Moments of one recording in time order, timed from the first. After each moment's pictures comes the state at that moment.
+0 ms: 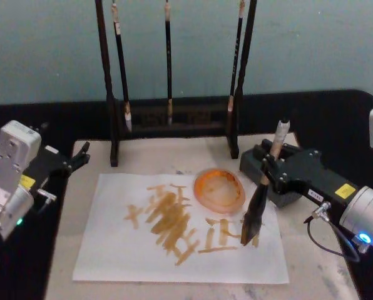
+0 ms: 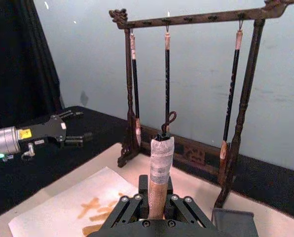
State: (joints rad) left arm -0.20 0.60 0.45 -1.41 -0.25 -0.12 0.03; right arm -0.07 0.55 -0.24 -1.89 0.53 0.14 0.34
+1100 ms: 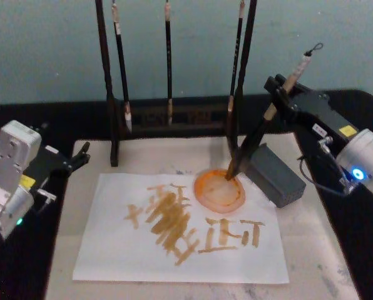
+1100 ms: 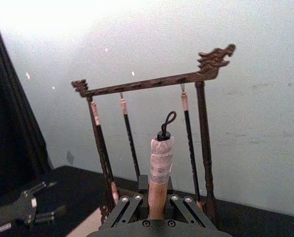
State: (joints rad) left arm -0.20 0.60 0.45 -1.41 -0.25 -0.12 0.03; right arm 0.16 0.44 -0.22 -1.66 0.69 0.08 0.37
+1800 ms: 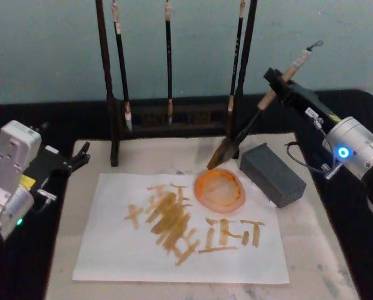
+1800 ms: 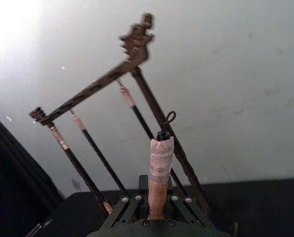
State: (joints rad) left arm -0.20 0.60 0.45 -1.41 -0.25 -0.12 0.03; right arm 0.30 0.35 -0.23 -1.43 0.91 0.17 0.34
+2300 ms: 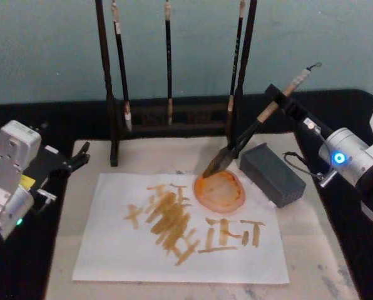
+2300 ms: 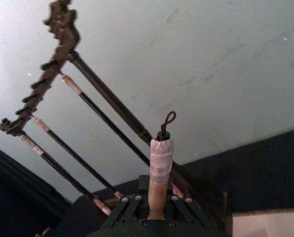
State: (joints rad) left arm -0.20 0.60 0.45 -1.41 -0.25 -0.12 0.03; right arm 0.34 0.31 -0.22 -1.30 1.05 0.24 0.31
